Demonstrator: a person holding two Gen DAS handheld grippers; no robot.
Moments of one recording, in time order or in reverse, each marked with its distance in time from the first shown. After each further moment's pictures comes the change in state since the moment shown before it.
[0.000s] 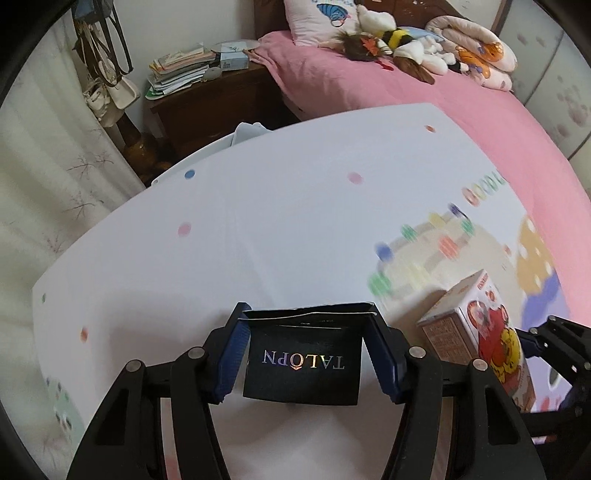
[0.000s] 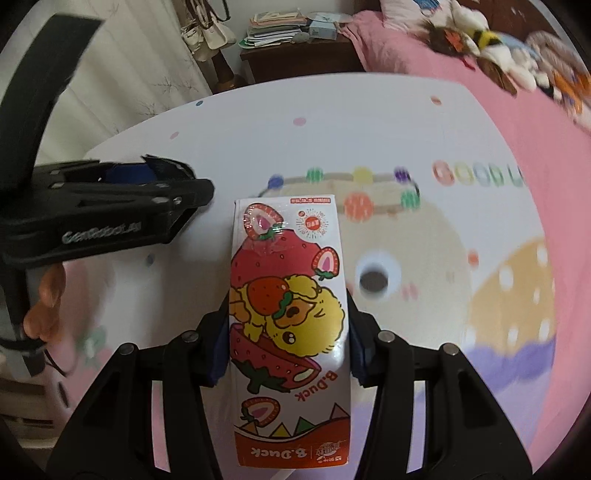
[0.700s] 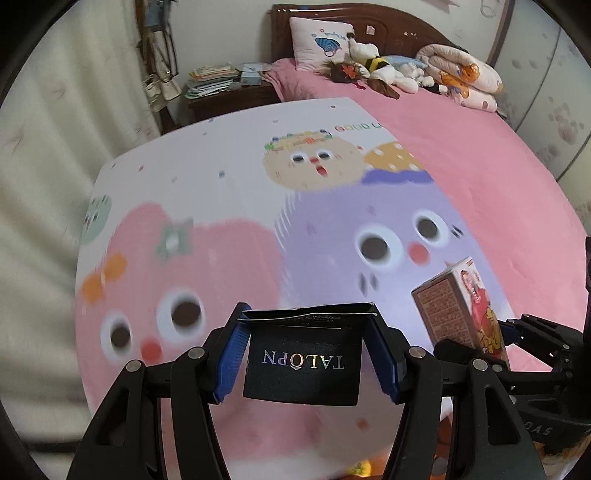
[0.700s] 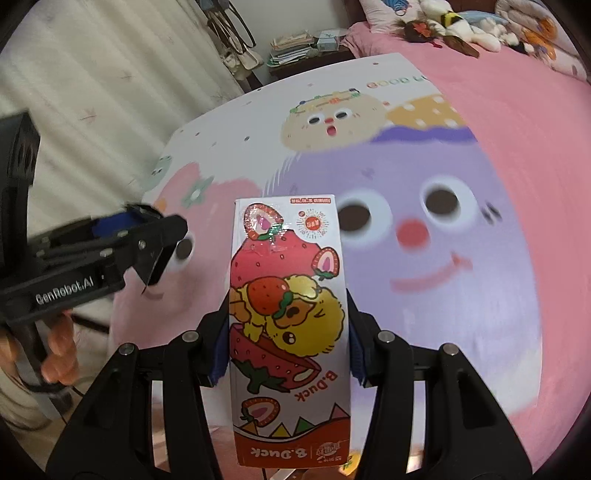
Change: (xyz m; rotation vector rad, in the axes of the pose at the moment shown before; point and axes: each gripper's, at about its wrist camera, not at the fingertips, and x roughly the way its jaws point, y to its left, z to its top) left arm -0.208 -0.172 -0.291 -0.128 -0.141 0.049; right arm -0.201 -0.018 -0.268 0.068 -0.097 0.193
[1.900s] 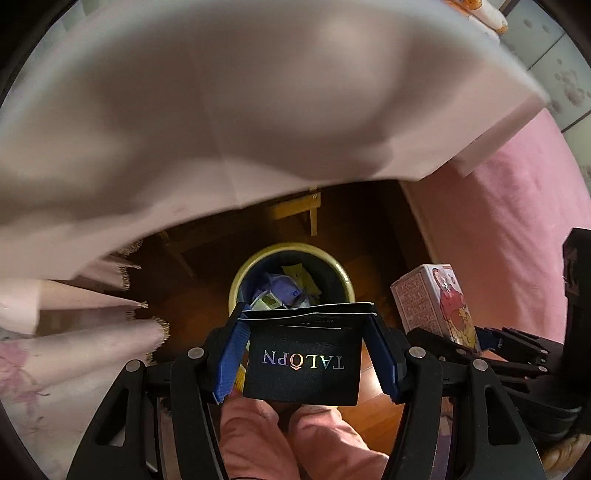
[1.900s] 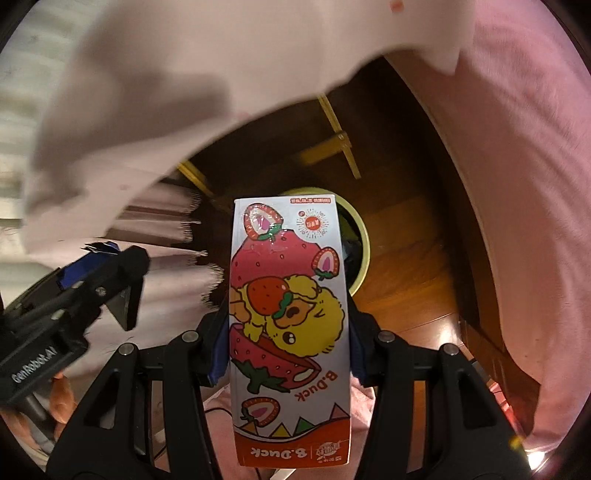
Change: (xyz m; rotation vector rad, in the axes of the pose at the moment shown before) left arm 0.120 -0.104 -0.337 -0.046 0.301 -0.076; right arm 0.050 -0.102 -0.357 0.317 0.316 -0.113
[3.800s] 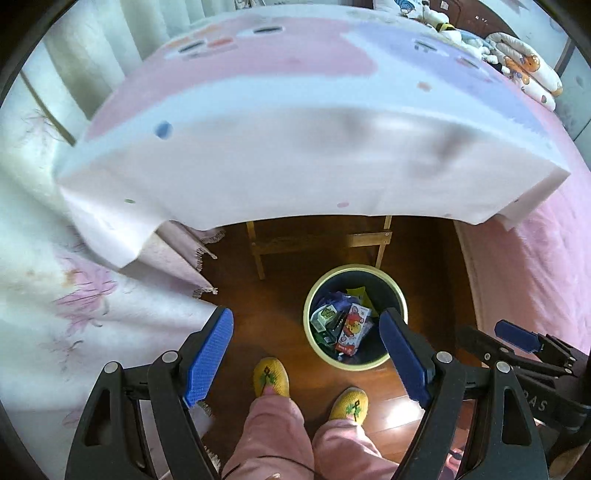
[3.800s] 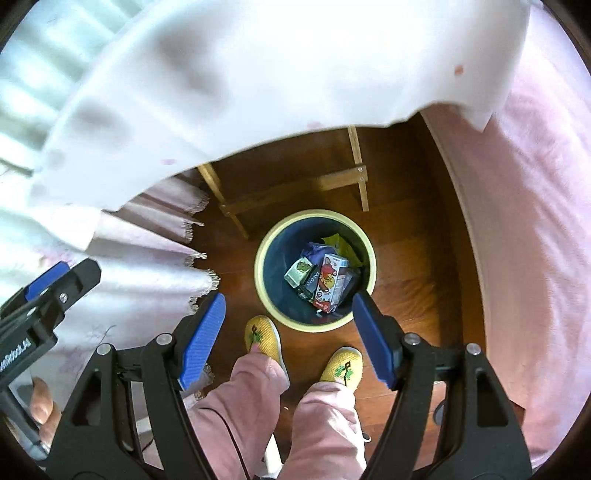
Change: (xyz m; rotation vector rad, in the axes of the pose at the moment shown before) left arm -0.144 0.079 -0.066 -0.214 -0.181 0.192; right arm -0.040 0.087 -0.035 -0.199 -0.141 -0.060
